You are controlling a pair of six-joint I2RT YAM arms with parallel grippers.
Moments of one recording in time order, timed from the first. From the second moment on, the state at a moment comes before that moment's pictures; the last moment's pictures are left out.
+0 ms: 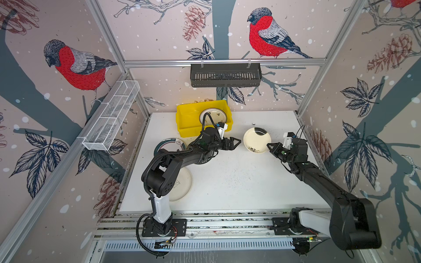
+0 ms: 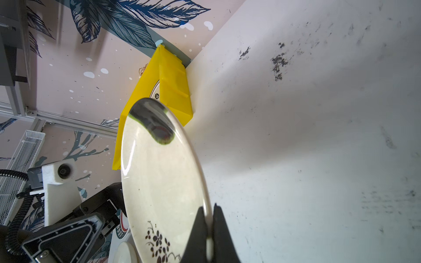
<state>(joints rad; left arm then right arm) -0.57 1.86 1.08 0.42 0.55 -0.59 0.07 1.20 0.59 0.13 -0.43 0.73</state>
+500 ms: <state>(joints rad) -0.59 1.93 1.15 0.42 0.58 -0.60 0.12 1.18 0.60 0.13 -0.45 0.71</state>
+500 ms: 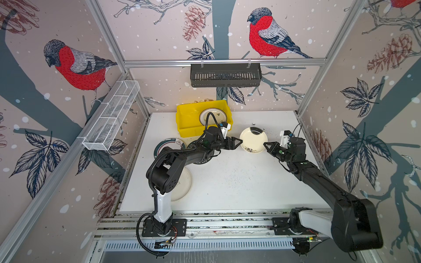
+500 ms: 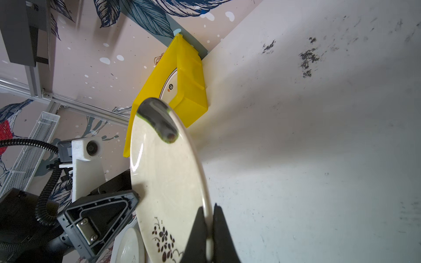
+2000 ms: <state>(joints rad) -0.52 1.94 1.25 0.35 0.56 -0.62 0.19 1.24 0.67 0.08 -0.36 0.63</state>
